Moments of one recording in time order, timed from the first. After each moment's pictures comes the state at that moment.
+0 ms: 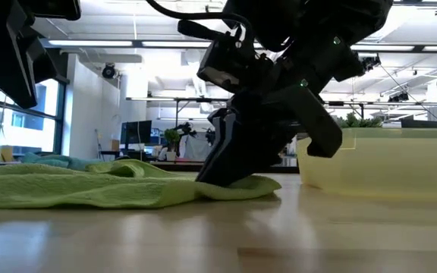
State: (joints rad) left arm -0.58 1.44 0.82 -0.45 -0.33 -0.98; right arm 0.28 2.04 1.14 0.10 0.03 -0.09
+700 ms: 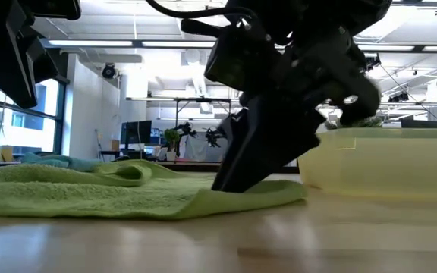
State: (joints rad) left arm -0.58 1.44 0.82 -0.45 -0.33 -0.96; right arm 0.30 2.02 1.14 0.01 -0.16 0.05
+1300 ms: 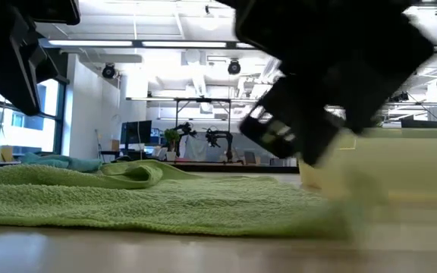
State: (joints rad) left arm -0.58 1.44 0.82 -0.51 -0.37 -0.97; right arm 0.36 1.98 1.15 -0.03 -0.54 0.18
